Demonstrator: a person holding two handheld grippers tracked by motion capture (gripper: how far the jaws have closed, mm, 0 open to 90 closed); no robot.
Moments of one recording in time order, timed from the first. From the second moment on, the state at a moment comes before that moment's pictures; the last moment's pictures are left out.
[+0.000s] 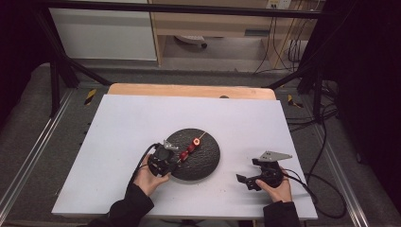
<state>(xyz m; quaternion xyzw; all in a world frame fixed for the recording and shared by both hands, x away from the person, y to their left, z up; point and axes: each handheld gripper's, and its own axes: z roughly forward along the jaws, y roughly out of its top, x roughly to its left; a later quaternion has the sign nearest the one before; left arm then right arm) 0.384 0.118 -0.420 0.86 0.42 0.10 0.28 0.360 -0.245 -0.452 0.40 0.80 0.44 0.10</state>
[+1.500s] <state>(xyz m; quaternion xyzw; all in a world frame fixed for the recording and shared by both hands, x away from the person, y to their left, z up) 0.352 0.262 -0.431 0.81 0.40 0.15 0.39 0.360 -0.246 -0.451 0.41 0.80 0.44 0.10</state>
